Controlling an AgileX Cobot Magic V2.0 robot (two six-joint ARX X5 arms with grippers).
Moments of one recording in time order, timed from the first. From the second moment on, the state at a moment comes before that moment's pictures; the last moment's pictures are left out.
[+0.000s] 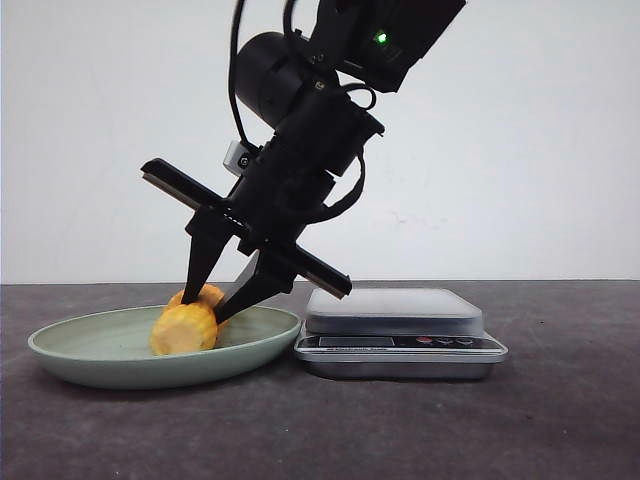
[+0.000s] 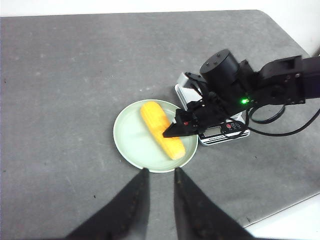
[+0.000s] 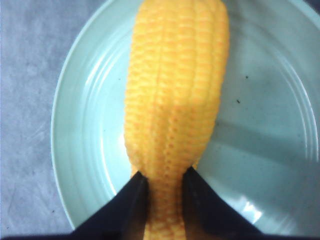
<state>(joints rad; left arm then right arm) -0.53 0.62 1.53 -1.42 -0.05 -0.22 0.80 1.99 1.34 -0.25 -0.29 0.77</state>
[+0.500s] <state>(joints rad) -0.53 0.62 1.53 -1.42 -0.08 -0.22 0.78 1.93 1.34 -0.16 -0.29 0.68</state>
